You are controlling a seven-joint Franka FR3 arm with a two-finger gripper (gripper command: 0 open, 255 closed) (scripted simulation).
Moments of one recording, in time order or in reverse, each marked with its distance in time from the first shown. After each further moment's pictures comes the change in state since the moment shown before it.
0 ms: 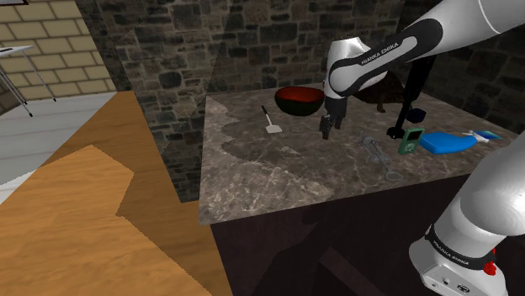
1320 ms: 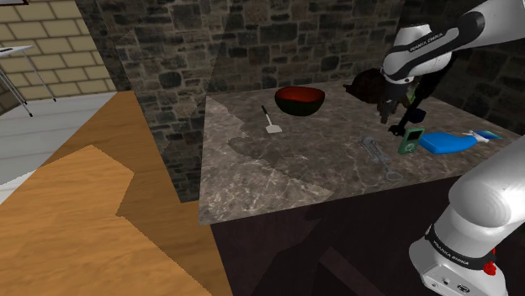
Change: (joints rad) arm -0.237 -0.059 -0.302 -0.005 -0.158 0.000 -0.430
